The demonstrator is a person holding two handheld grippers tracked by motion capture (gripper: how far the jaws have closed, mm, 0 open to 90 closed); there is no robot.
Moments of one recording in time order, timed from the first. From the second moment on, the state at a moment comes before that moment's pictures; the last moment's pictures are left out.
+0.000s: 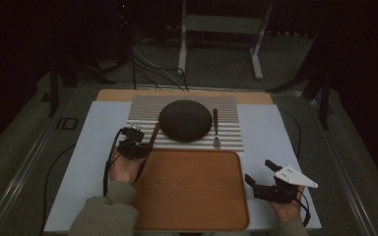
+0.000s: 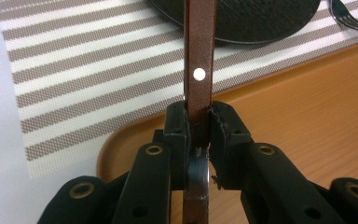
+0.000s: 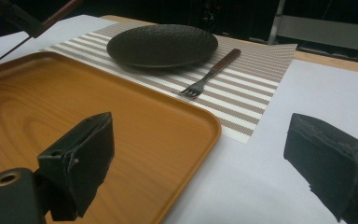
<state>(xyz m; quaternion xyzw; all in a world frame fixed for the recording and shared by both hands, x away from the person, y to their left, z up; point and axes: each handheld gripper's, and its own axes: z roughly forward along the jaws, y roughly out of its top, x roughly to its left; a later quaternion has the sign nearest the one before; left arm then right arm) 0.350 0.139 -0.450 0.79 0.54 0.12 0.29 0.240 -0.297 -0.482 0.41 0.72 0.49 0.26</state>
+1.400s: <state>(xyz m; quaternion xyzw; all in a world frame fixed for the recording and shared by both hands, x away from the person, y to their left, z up) 0.305 0.157 -0.479 0.76 0.57 0.10 0.28 0.241 -0.295 -0.482 0.41 0.73 0.49 0.26</state>
